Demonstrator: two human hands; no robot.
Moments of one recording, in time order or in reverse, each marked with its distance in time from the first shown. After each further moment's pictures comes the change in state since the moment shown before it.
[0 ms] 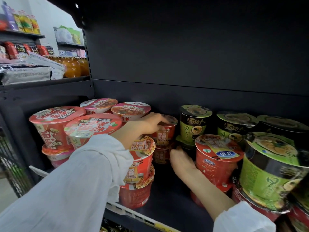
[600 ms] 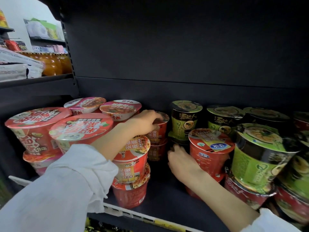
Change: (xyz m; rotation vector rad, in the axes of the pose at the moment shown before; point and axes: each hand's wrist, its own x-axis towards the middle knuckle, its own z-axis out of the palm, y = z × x) left_hand -0.012 0.010 -0.003 0.040 0.064 0.032; right_hand -0.031 0.003 -0.006 -0.137 -0.002 -0.013
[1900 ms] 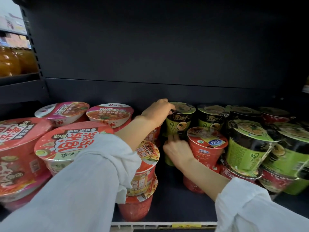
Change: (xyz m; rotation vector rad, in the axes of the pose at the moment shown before) left_hand 0.038 0.017 -0.010 -0.099 0.160 0.355; right_hand 0.023 -0.025 -0.022 -0.420 0.045 0.164
